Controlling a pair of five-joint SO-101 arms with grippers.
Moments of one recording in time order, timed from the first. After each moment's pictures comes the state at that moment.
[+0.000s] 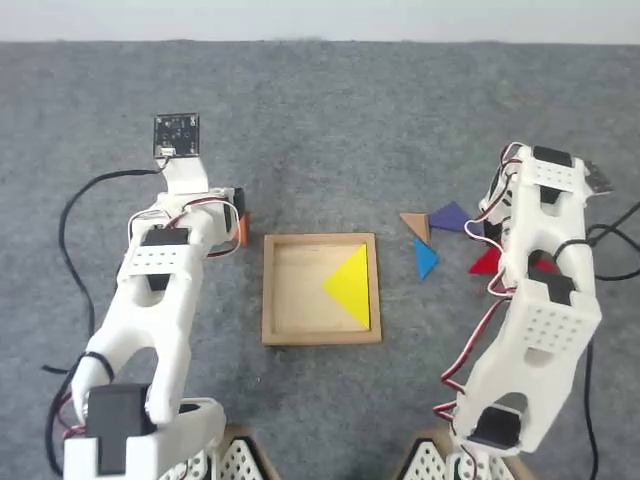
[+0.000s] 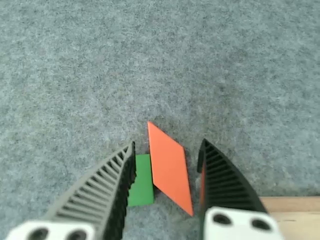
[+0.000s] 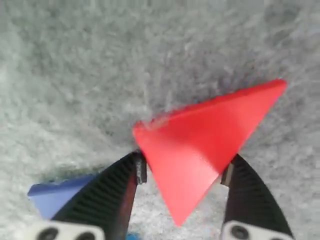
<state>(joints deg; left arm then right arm) -8.8 -11.6 49.2 24.5 6.5 11.9 33.3 -11.2 77.5 -51.9</state>
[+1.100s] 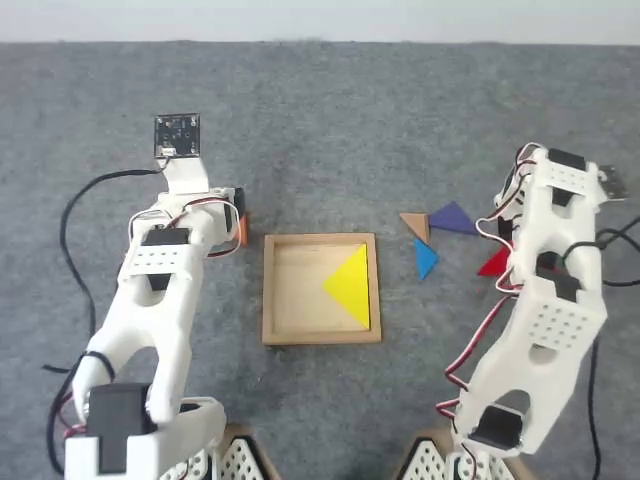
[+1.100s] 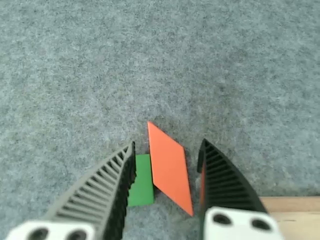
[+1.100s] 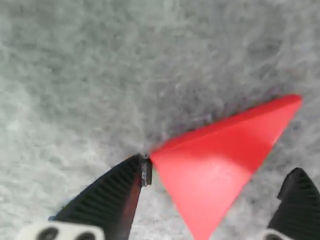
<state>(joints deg) -8.8 -11.6 49.2 24.5 6.5 14.2 37.2 -14.3 74.4 -55.1</state>
